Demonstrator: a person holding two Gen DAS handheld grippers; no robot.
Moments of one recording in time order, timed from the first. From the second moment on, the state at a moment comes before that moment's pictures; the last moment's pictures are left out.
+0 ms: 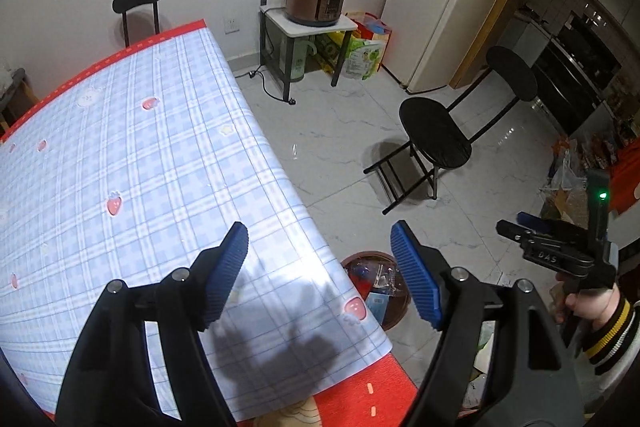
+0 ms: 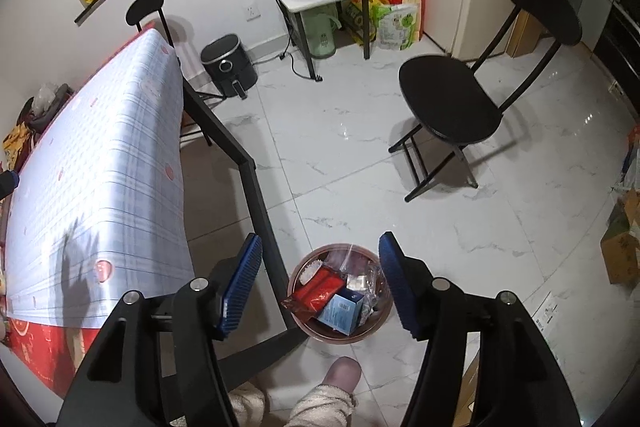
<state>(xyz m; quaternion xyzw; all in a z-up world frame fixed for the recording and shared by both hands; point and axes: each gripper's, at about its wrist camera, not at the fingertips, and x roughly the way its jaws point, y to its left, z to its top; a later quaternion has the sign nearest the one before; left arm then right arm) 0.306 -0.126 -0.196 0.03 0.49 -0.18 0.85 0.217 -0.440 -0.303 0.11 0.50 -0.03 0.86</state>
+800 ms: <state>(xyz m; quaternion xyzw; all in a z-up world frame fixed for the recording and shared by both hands) 0.227 -0.045 -0.034 0.03 0.32 -0.19 0.93 0.131 -0.339 -0.084 0.07 0.31 -0.07 0.94</state>
